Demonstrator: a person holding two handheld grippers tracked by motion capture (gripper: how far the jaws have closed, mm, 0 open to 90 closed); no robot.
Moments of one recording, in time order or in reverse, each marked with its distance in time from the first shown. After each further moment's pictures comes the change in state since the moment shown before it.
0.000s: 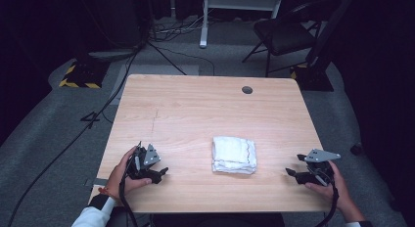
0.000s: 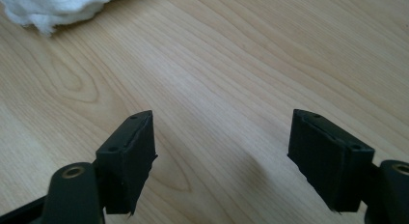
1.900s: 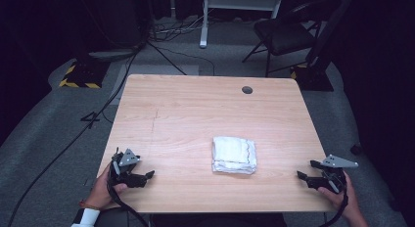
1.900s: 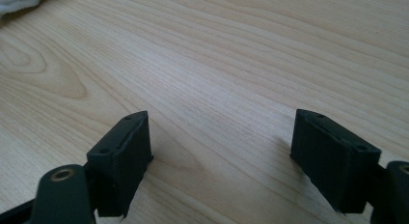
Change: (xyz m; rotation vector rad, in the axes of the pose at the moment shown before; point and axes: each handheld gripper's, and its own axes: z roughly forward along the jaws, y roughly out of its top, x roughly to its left) left arm 0.024 -0.054 -0.009 -0.053 -0.060 -0.230; right arm -0.018 -0.043 -0.013 -0.047 -0.043 0.191
